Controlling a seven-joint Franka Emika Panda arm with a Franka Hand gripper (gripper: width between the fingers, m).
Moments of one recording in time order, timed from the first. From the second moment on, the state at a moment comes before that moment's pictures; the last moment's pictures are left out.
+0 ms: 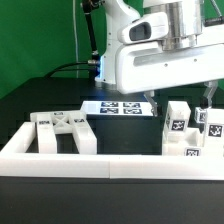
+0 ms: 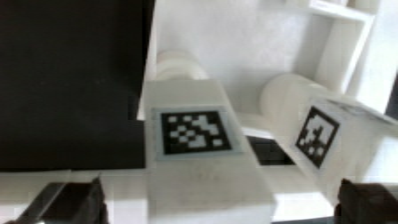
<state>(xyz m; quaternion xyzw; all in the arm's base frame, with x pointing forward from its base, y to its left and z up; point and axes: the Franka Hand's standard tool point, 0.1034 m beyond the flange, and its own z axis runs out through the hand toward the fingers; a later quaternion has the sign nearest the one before) 0.607 0.058 0.088 -1.00 -0.04 -0.03 0.08</state>
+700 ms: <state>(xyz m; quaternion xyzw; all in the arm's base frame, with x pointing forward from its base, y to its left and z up) 0.610 0.045 0.089 -1.00 -0.04 -0.04 0.07</state>
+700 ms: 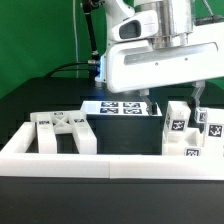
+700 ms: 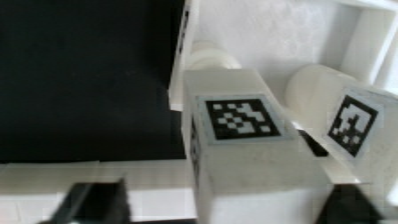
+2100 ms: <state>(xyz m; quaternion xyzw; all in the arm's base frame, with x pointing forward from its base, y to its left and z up) 0.611 0.030 0.091 -0.94 0.33 -0.06 0.06</state>
